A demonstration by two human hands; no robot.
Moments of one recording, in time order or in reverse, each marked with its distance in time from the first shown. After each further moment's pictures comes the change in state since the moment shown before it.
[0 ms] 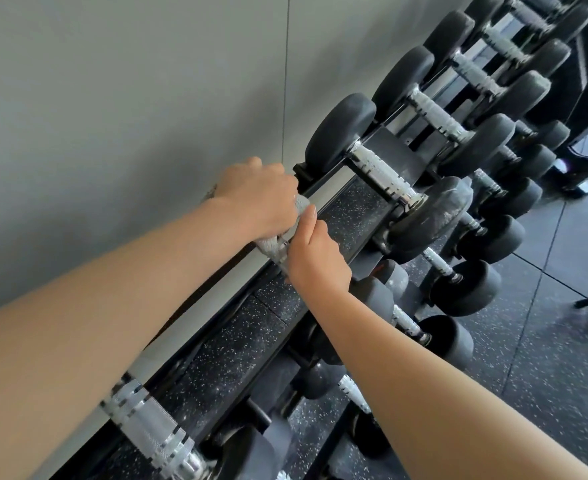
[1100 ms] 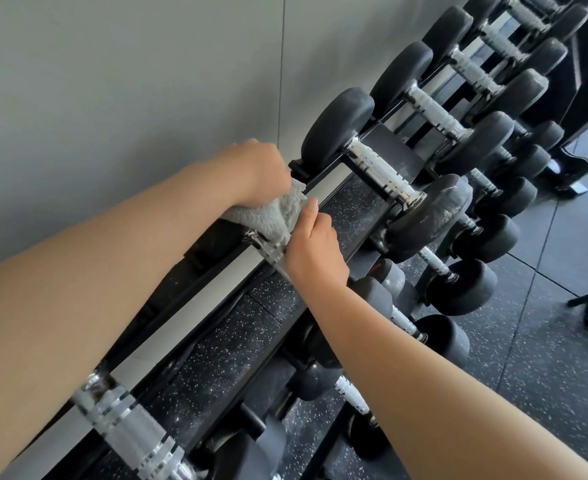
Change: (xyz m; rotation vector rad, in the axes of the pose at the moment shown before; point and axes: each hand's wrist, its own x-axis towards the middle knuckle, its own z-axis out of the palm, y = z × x) left_hand 0.022 -0.014 -0.008 -0.488 -0.118 -0.146; right_hand 0.006 0.000 -0.001 0.211 0.064 0.040
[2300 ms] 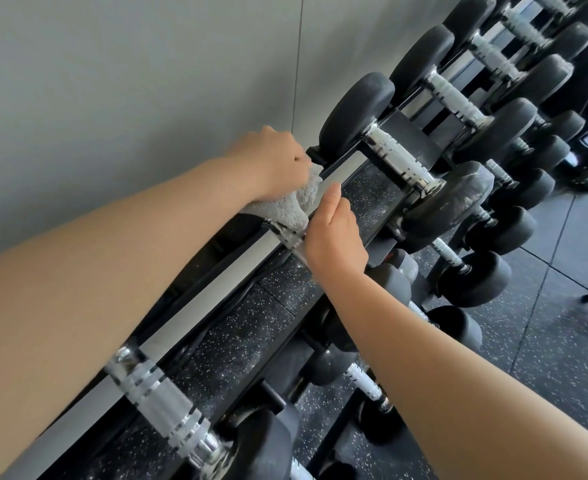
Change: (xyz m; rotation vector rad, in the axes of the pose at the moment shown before) left_hand -0.013 -0.012 0.004 -0.002 0.079 0.052; right_hand -0.005 0.000 0.005 0.000 0.107 -0.043
